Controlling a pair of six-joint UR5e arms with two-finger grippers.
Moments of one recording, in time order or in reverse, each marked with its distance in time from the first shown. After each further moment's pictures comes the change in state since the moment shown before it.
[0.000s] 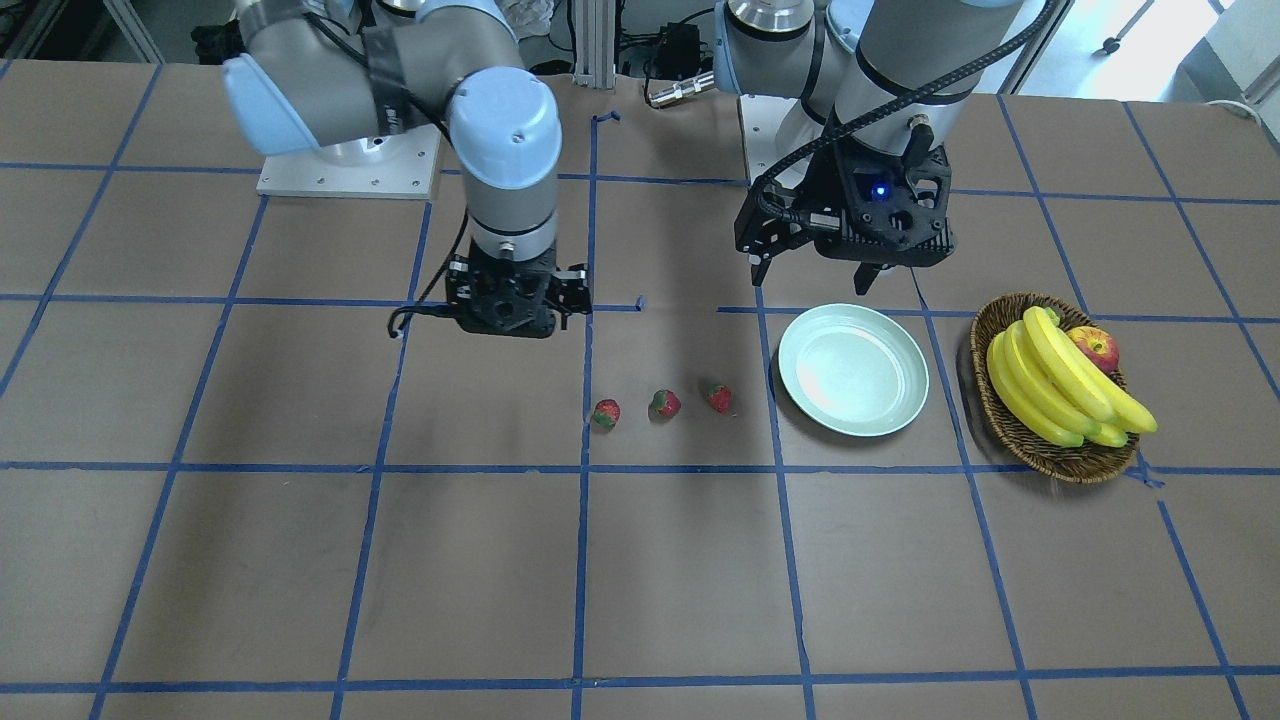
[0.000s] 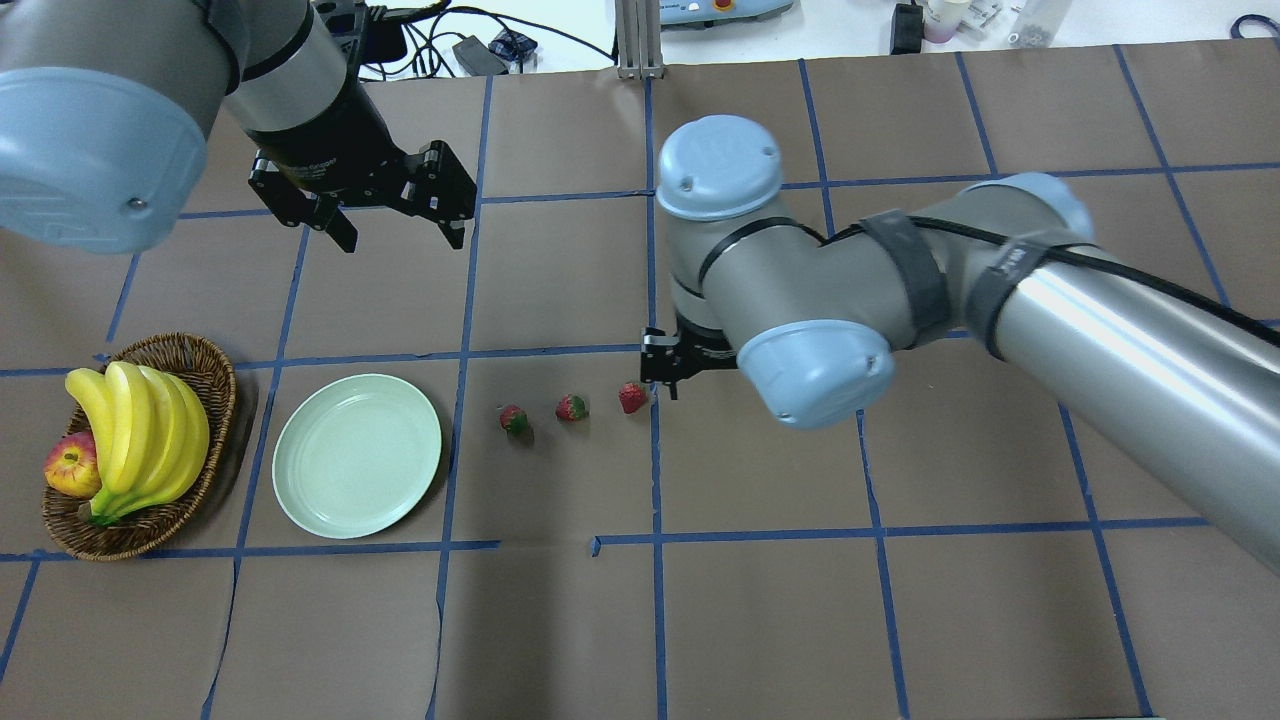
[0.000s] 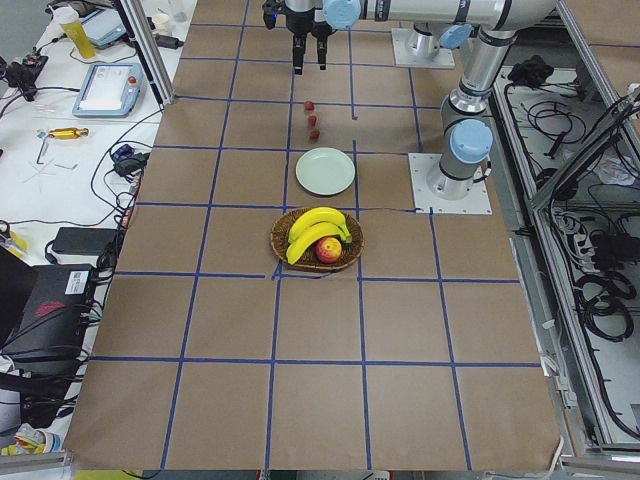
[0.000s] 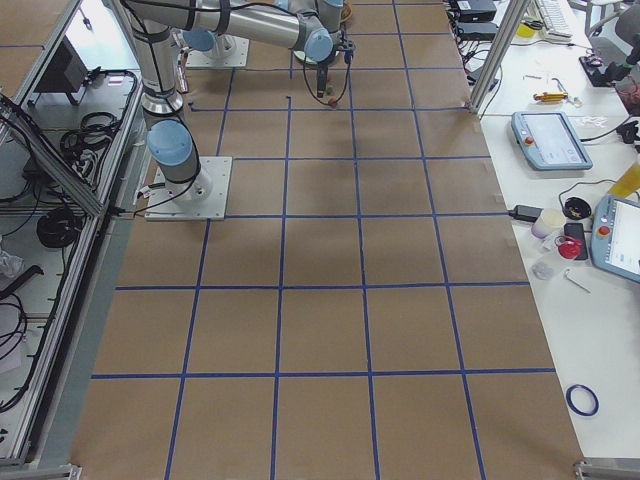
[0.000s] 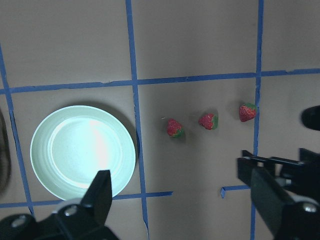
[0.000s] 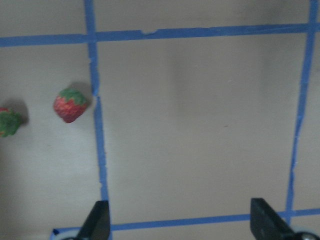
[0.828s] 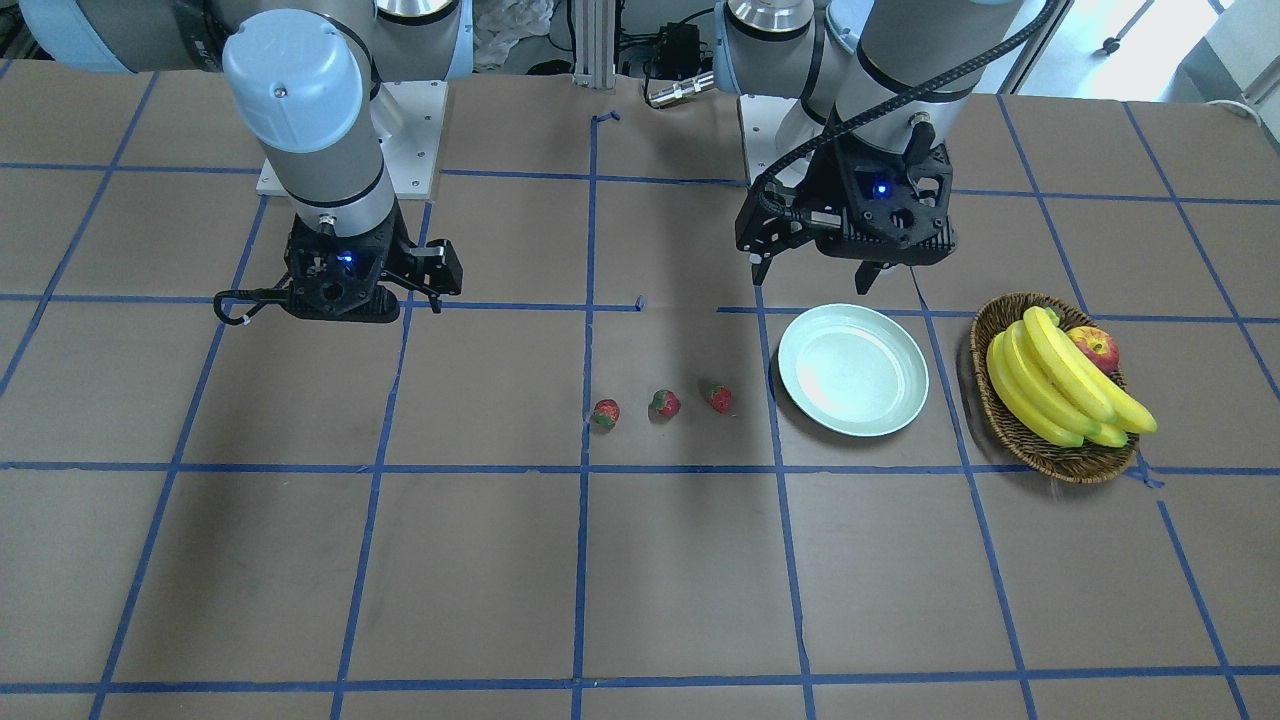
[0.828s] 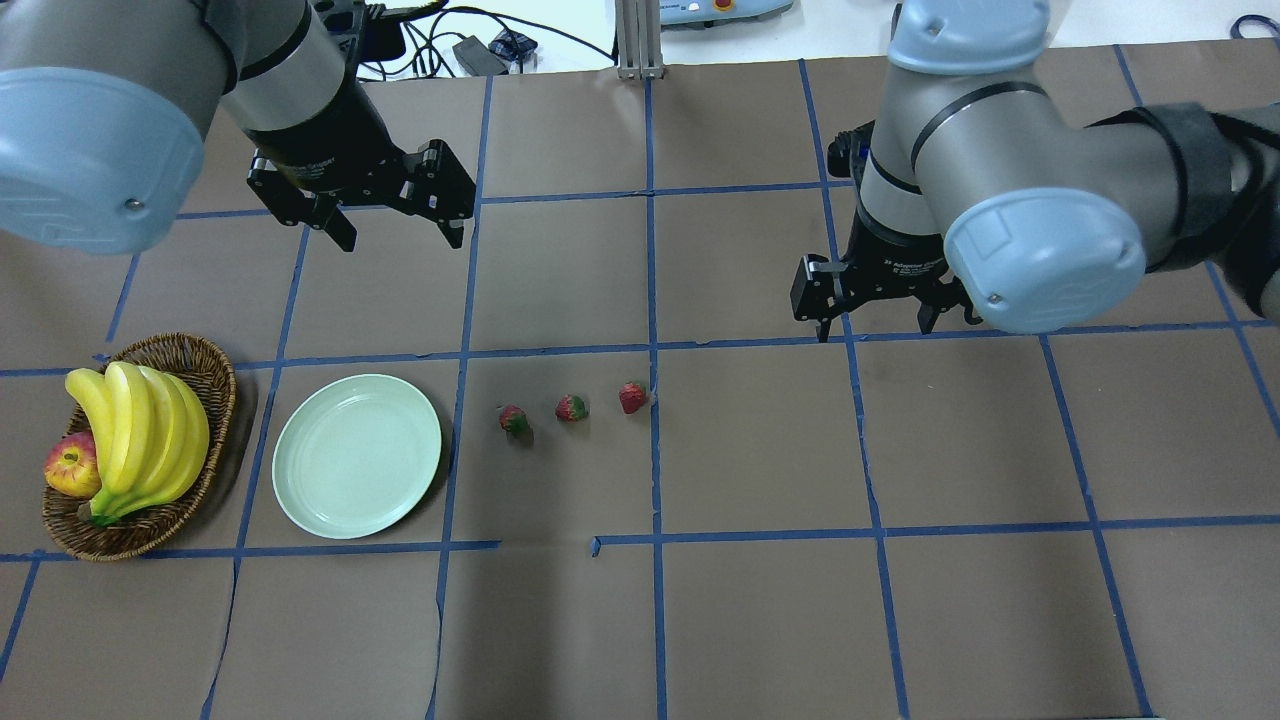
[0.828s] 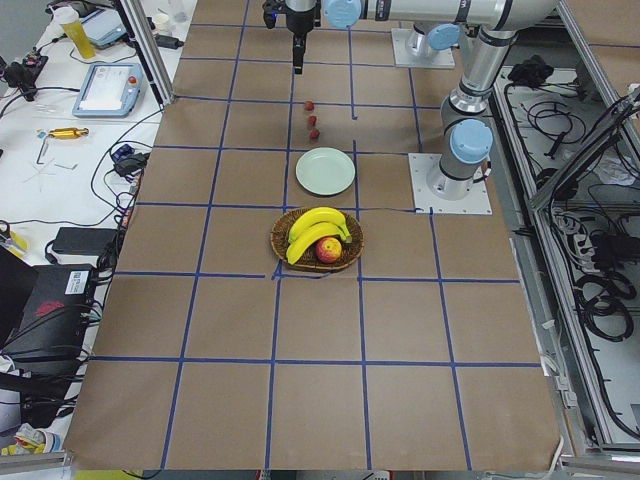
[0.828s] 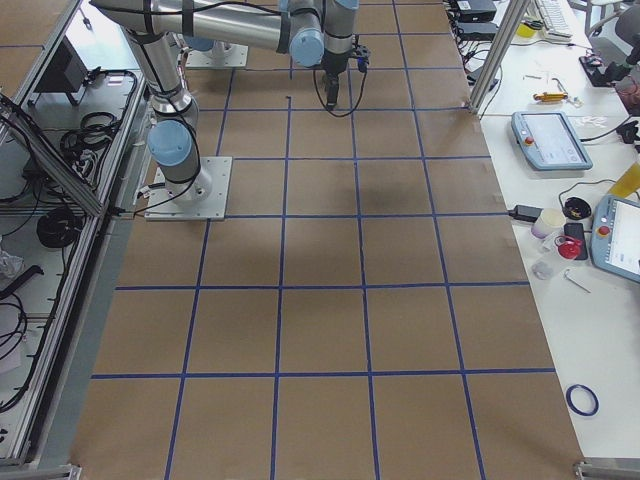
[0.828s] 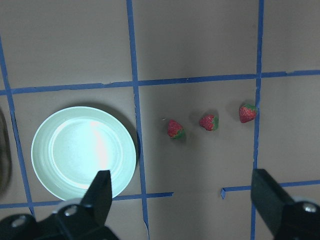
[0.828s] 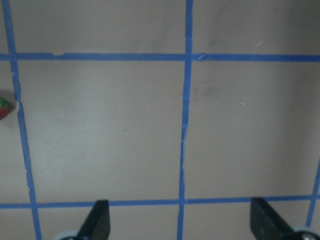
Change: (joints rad) left arm 0.000 0.000 0.000 0.001 0.000 0.000; right arm -0.209 -0.118 -0.111 0.232 -0.032 -0.266
